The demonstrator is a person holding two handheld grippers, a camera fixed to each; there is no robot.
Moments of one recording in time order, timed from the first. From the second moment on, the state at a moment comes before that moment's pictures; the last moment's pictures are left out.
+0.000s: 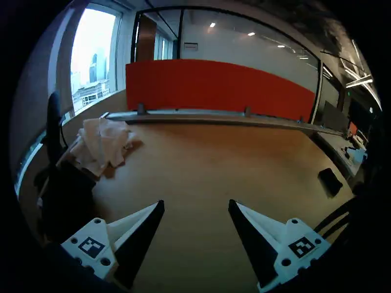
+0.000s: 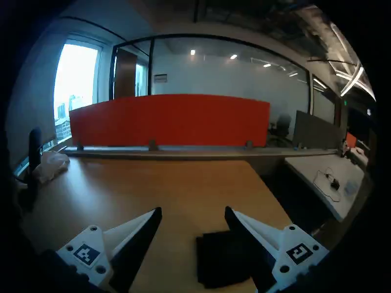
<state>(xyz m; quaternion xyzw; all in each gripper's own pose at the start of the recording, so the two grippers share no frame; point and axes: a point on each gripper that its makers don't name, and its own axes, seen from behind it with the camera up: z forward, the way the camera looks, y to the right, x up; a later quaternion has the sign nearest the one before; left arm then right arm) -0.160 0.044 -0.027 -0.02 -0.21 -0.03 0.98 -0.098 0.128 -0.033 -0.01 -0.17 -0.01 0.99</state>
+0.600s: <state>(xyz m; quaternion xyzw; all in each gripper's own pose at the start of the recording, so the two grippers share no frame) -0.077 0.019 0.012 0.01 -0.07 -0.04 1.00 -0.036 0.088 -0.018 0.00 -0.08 -0.01 1.00</state>
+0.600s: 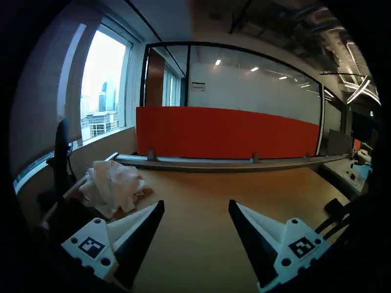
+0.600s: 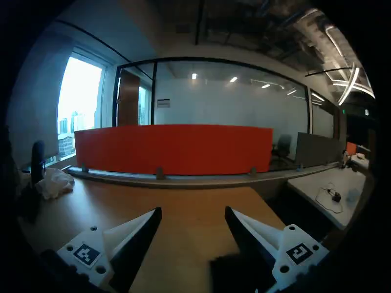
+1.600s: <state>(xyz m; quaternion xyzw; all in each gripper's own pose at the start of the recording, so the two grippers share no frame) -0.035 0.004 0.040 0.01 0.00 -0.04 1.00 0.000 -0.012 0.004 0.01 -0.04 0.00 1.00</state>
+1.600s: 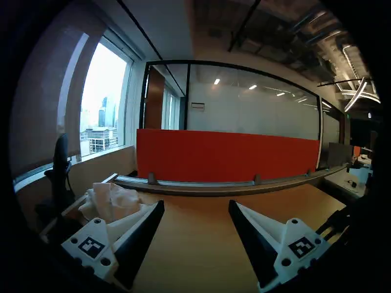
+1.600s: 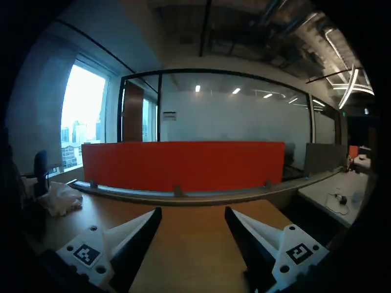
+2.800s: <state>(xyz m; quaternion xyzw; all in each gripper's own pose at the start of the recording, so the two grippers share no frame) -0.137 -0.010 0.037 0.04 0.05 -0.05 1.00 -0.016 -0.045 -0.001 0.02 -0.03 0.01 1.00</state>
